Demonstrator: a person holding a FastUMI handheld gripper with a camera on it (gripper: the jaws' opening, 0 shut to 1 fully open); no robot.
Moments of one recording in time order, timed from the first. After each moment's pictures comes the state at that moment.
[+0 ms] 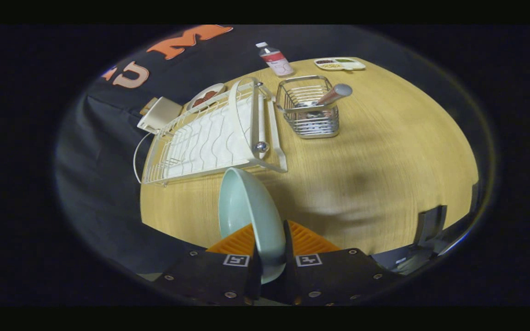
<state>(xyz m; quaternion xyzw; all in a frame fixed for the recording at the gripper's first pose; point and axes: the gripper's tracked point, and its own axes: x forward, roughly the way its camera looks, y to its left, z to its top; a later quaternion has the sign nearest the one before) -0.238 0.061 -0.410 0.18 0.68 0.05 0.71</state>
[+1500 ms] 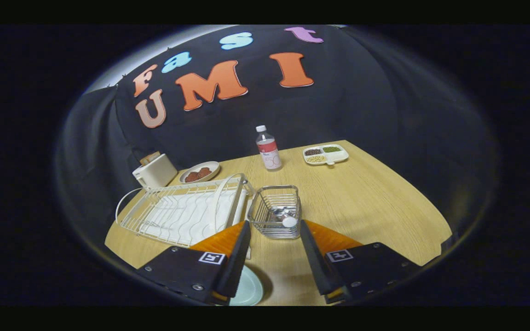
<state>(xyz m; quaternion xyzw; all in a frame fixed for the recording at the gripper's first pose) -0.095 -0.014 -0.384 0.06 0.38 0.00 0.92</state>
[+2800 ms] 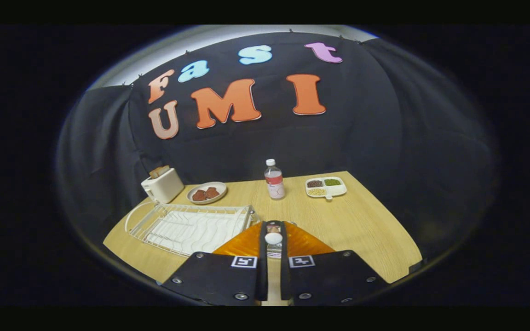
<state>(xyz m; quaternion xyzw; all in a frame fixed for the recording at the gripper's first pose) -0.071 -0.011 -0.279 0.04 0.32 0.03 0.95</state>
